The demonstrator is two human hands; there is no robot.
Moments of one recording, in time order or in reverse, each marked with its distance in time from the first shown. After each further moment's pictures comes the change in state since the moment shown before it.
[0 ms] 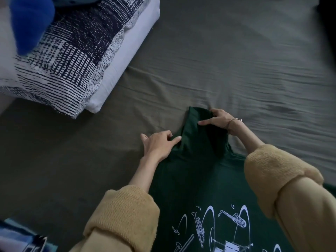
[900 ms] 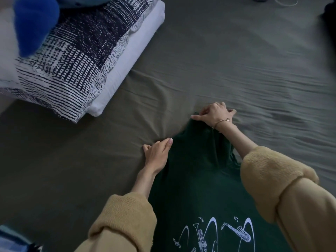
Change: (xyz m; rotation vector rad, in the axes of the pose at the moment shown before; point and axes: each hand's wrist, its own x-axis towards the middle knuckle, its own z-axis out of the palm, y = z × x) left_hand 0.012 -0.026 0.033 -0.215 0.055 0.050; right_hand 0.007 -0.041 0.010 -0.455 0.340 -0.172
